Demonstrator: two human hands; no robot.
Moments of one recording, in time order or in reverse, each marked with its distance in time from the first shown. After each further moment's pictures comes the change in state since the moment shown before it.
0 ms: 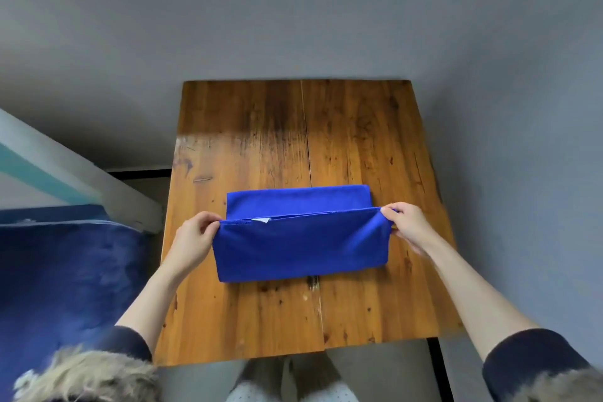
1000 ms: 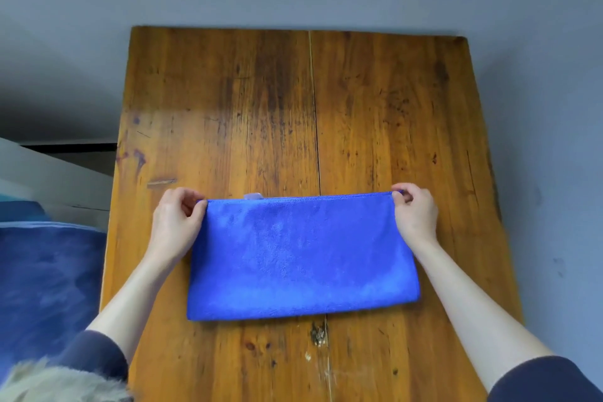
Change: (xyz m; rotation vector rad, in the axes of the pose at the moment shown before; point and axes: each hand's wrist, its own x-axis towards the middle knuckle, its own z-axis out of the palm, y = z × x) left_hand 0.127 -0.040 0.054 0.125 0.194 -0.045; right_hand 0.130 0.022 0.059 -0.307 0.352 -0.123
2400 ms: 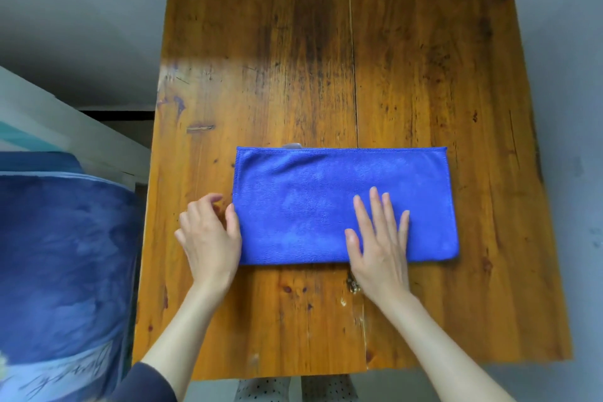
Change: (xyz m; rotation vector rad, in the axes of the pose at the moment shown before) left_hand -0.104 -0.036 0.016 0.142 0.233 -0.084; right_hand -0.165 0.019 0.066 -0.424 -0.090 -0.575
